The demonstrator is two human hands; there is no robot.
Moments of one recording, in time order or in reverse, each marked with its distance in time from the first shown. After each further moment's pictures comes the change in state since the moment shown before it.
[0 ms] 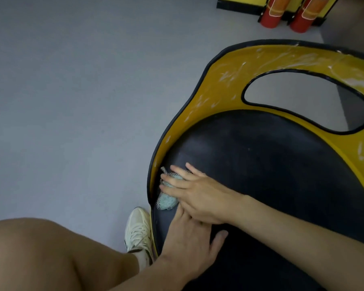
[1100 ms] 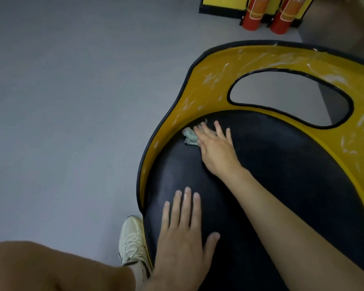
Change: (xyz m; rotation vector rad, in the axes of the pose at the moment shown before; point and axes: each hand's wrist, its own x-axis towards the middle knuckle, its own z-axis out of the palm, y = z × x) left_hand -0.006 0.003 0.005 0.000 0.138 -0.130; right_hand 0.016 0.087 -0.012 0.054 0.324 0.784
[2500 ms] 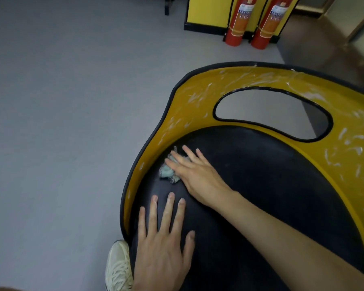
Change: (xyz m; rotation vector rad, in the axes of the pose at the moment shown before) left_hand 0.037 -0.024 0.002 0.004 0.030 -0.037; right_hand -0.006 0.007 0.006 -0.031 -0.052 -0.329
